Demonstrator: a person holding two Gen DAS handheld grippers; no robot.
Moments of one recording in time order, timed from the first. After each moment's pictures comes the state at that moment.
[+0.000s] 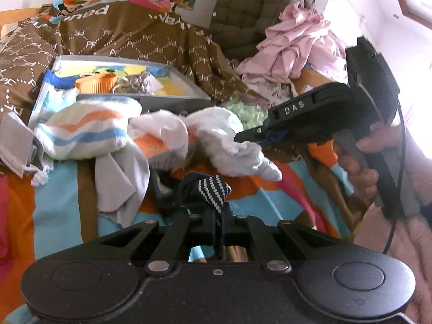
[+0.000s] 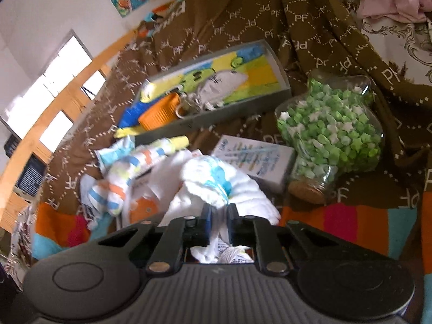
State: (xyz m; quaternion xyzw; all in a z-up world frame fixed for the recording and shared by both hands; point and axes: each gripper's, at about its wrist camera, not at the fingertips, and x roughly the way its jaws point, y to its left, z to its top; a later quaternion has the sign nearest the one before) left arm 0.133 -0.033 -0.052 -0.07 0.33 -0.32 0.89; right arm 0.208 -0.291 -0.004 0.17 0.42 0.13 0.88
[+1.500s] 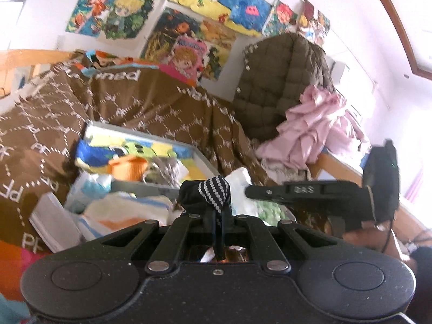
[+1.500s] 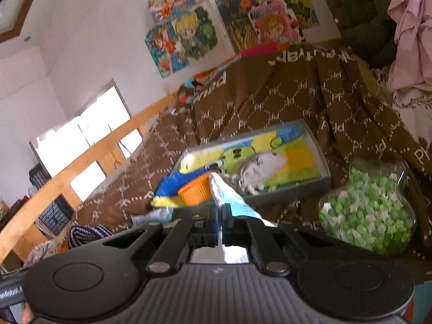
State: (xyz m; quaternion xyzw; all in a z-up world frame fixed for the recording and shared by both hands) left arm 0.154 0.004 0.013 -0.14 0.20 -0.26 0.93; right arm 0.215 -0.273 0.031 0.17 0.24 0.17 0.94
